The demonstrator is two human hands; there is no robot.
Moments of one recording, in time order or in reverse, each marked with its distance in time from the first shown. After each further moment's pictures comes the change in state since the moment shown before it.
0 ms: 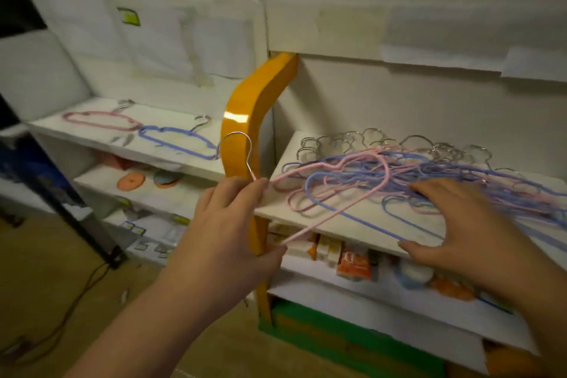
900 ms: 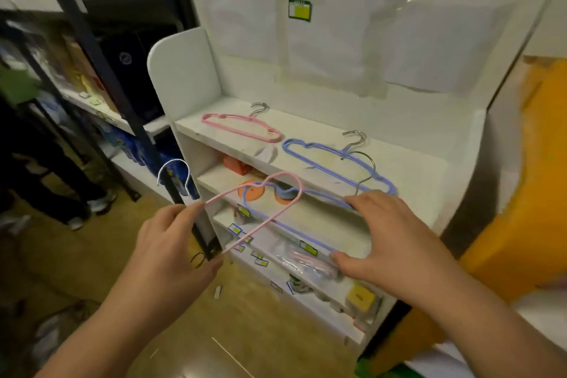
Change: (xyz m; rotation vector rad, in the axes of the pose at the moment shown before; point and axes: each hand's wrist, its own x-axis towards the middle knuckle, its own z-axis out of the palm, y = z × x) left_hand -0.025 -0.369 -0.119 0.187 0.028 -0.567; right_hand 0.213 -0.368 0.135 0.205 -0.092 -0.371
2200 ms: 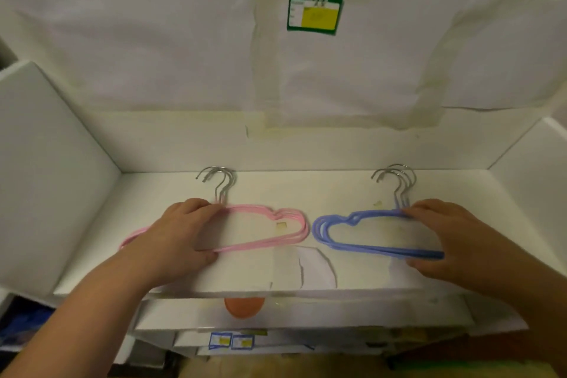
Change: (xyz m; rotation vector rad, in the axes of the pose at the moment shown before) left_hand 0.519 -0.120 0.106 0.130 -0.562 0.807; right_hand 0.233 0.007 0.063 -0.120 -0.067 0.662
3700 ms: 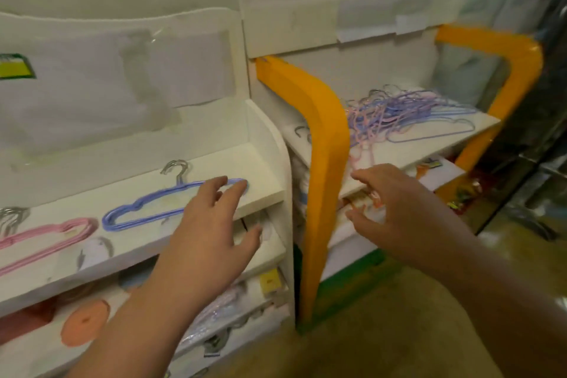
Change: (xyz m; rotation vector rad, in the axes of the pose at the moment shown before) left_hand -0.127 0.439 0.035 -0.203 0.327 0.431; right_hand -0.346 0.122 -0.063 0.108 0.538 0.281
